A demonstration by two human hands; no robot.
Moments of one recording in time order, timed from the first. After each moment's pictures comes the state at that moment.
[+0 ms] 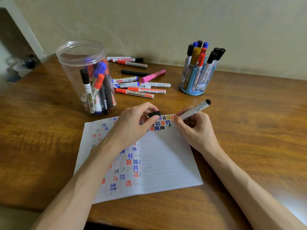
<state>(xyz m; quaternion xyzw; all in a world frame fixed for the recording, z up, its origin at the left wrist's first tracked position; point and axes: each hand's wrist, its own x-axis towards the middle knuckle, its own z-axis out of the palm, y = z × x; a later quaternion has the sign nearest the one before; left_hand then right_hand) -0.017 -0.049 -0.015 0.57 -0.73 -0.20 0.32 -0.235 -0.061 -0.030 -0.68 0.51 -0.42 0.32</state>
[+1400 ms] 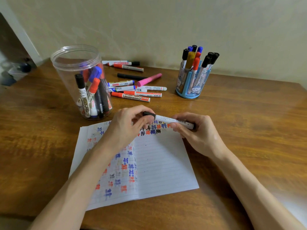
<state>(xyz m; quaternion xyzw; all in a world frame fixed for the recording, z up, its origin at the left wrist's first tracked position) -0.015 -0.042 -0.004 0.53 -0.71 -0.24 0.39 -0.261 -0.058 -0.014 -0.75 0.46 -0.36 0.32</state>
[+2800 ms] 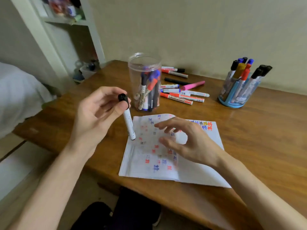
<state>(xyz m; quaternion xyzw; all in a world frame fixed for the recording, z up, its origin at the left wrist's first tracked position) 0.084 0.084 0.062 0.50 -0.55 -0.23 0.62 -0.158 -0.021 0.012 -0.88 0.28 -0.23 0.32</state>
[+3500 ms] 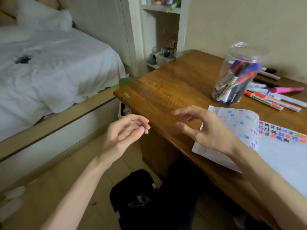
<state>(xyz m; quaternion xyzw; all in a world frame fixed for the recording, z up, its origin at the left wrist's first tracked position) 0.156 0.270 0.008 0.63 -0.43 -0.24 0.60 -0.009 0.044 0.005 -0.90 0.10 -0.23 0.35</state>
